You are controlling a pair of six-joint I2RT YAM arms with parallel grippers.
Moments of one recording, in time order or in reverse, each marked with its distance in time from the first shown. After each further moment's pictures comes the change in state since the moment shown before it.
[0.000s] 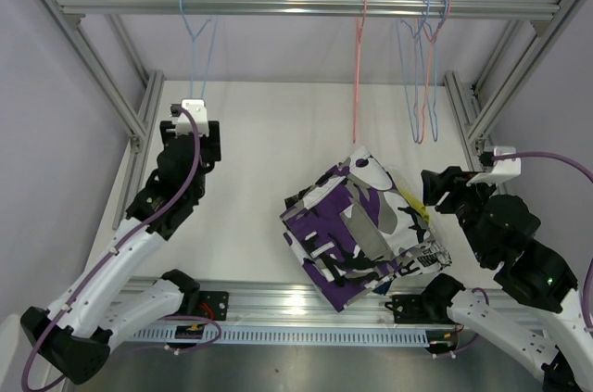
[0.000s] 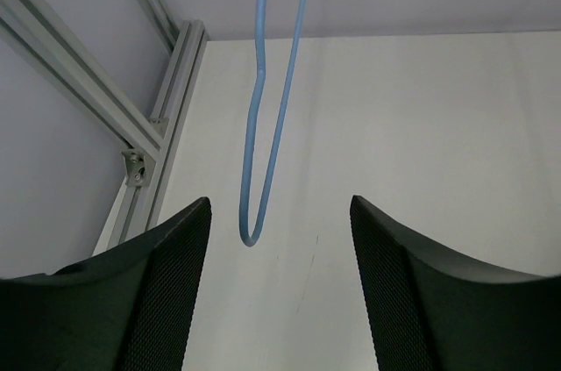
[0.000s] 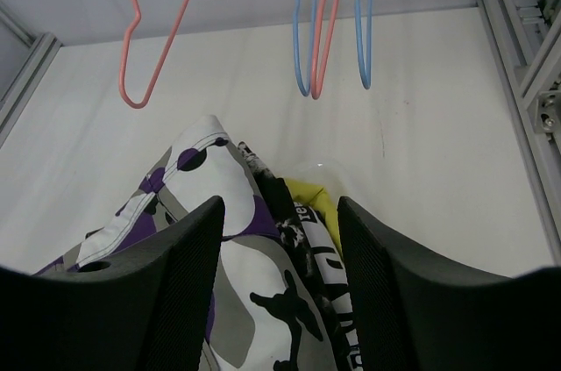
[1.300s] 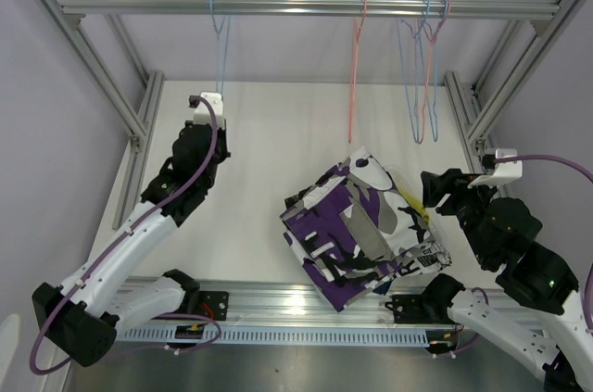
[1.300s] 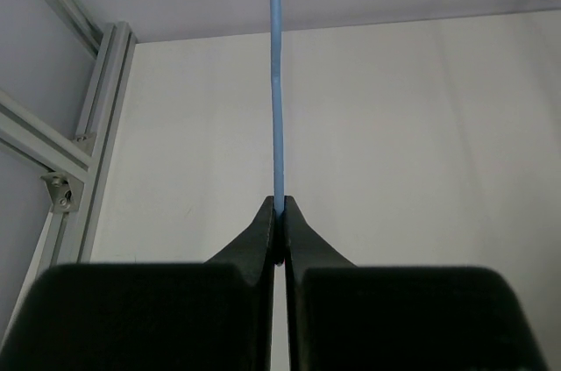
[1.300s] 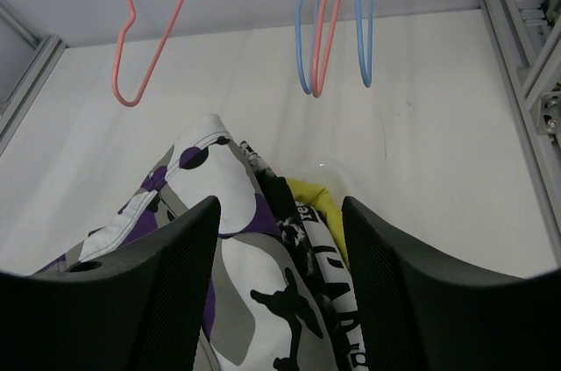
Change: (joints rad) left arm 0.005 0.113 0.020 0.086 0.152 -0.032; right arm 0.019 -0.025 -0.014 0.002 0.011 0.000
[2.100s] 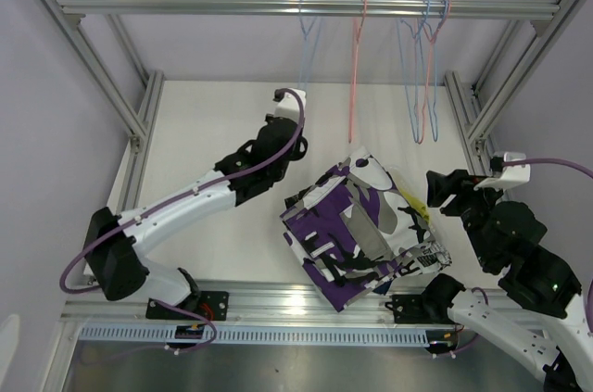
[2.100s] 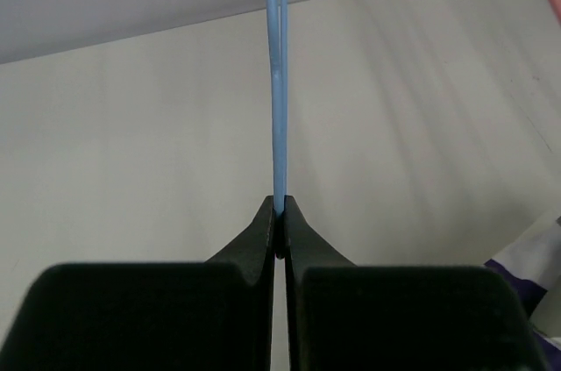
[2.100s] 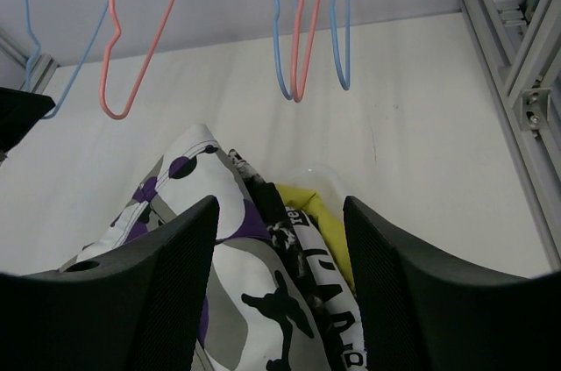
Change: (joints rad) left arm -0.348 0.398 0.256 0.035 -0.105 -0.142; right arm 0.004 -0.023 -0.005 0.000 0.050 0.012
